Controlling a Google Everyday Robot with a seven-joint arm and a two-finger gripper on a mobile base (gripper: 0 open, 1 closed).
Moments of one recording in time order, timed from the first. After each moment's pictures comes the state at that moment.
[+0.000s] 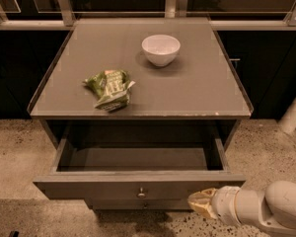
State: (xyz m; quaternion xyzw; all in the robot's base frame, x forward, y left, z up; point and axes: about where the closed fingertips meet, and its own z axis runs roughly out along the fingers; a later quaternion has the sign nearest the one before) arm 0.389 -0.157 0.578 -0.38 0.83 0.24 0.34
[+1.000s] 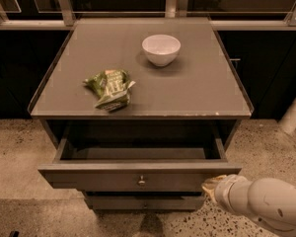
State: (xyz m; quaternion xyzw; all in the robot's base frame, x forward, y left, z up) arm 0.429 -0.208 0.597 -0.31 0.89 0.02 0.33
